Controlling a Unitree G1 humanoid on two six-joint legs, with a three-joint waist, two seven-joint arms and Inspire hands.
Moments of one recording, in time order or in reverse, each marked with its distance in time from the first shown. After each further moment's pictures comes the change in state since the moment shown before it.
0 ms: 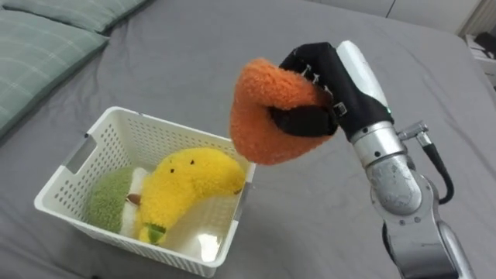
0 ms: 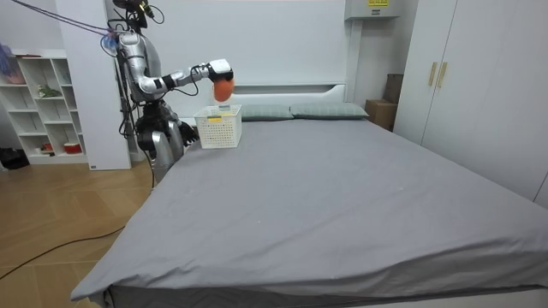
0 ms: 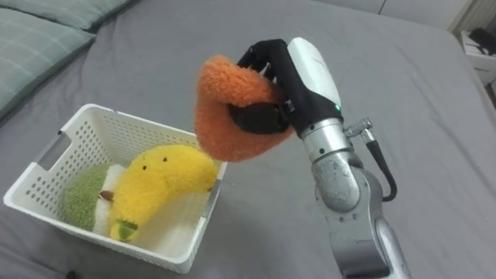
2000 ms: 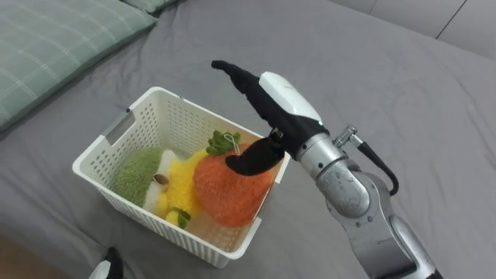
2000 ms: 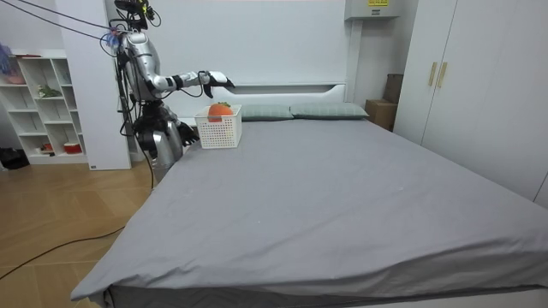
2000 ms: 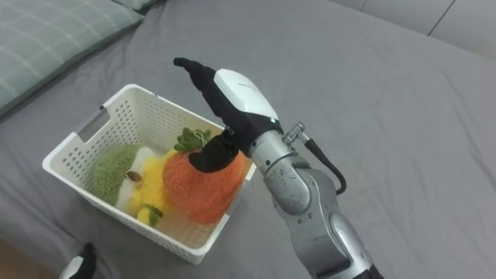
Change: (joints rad) left arm -0.069 0.048 -0.034 -0.029 0.103 0.001 -0.153; right arm -0.053 0.011 0.201 0.091 -0.021 0.044 0.084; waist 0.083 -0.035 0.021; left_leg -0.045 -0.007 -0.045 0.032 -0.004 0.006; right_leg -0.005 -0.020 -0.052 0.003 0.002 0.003
